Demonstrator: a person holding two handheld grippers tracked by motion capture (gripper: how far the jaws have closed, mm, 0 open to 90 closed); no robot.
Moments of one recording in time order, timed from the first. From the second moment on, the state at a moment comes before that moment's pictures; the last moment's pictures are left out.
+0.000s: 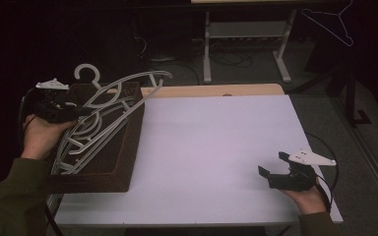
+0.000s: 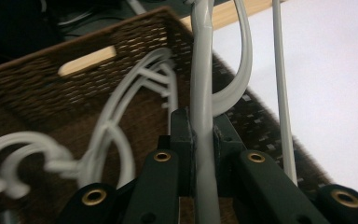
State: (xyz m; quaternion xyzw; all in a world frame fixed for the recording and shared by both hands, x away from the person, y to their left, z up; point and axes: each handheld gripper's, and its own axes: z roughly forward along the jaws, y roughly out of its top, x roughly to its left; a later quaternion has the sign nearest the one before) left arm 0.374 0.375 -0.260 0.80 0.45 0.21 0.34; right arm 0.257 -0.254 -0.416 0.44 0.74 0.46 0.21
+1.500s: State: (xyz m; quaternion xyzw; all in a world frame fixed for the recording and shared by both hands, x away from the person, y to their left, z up) left arm 0.382 0.451 -0.322 0.78 0.53 0.20 0.26; right arm 0.260 -0.255 -0.420 0.45 0.74 0.46 0.21
